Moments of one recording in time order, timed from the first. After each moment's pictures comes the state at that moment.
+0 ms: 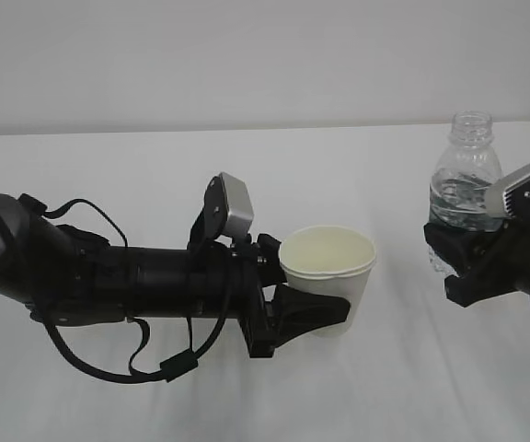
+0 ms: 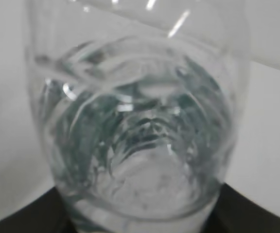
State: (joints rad) left arm -0.54 2.12 -0.91 1.00 -1.11 -0.58; right arm 0.10 1.59 -0.39 -0.39 -0.77 -0.02
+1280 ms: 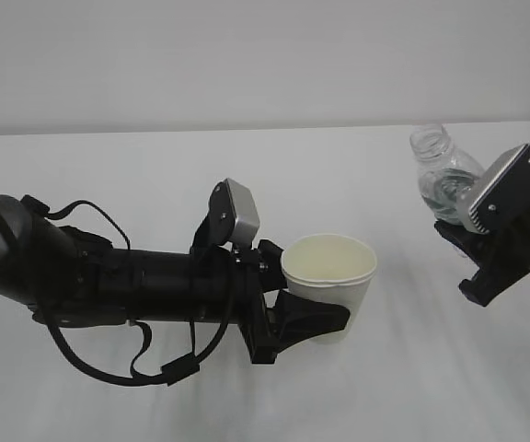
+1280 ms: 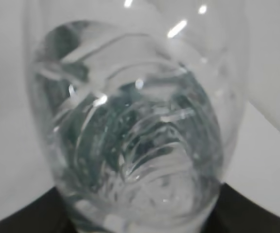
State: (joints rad) left arm -0.55 2.12 -0.91 1.00 -1.06 -0.58; right arm 0.10 1.55 -0.48 -0.38 -0.54 -0.40
